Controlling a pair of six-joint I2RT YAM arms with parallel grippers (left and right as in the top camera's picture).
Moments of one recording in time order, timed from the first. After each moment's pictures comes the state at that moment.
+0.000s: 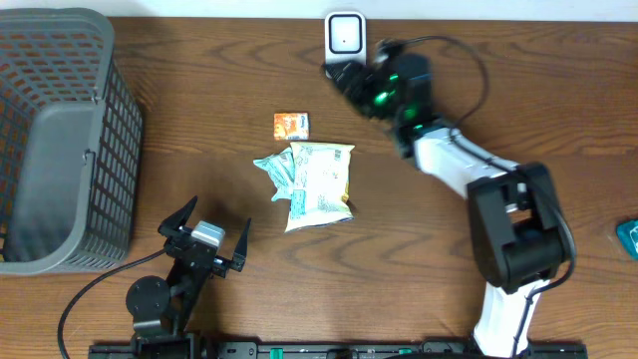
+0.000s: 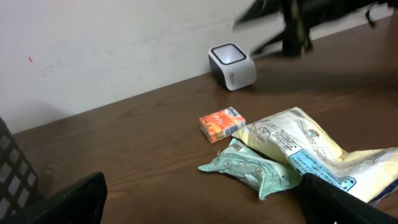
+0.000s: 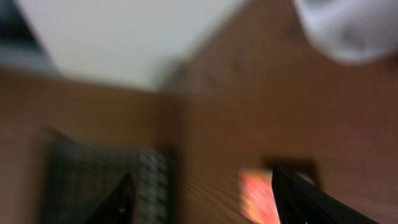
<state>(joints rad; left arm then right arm) 0.10 0.06 0.02 -0.09 0.46 0.23 0.37 2.04 1.27 0.40 -0.50 1.02</state>
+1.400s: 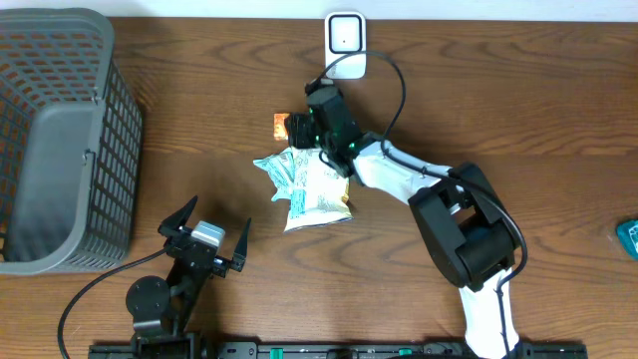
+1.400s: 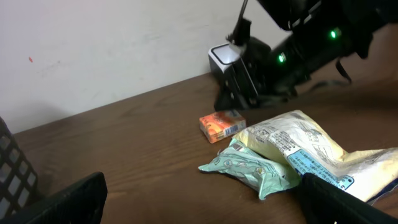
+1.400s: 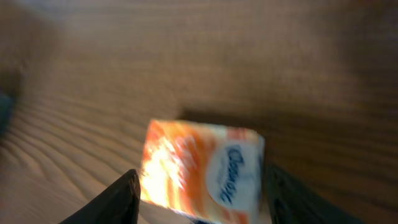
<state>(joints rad) 0.10 0.06 0.02 -0.09 0.46 0.23 0.60 2.17 1.40 0.10 -0.06 0.57</state>
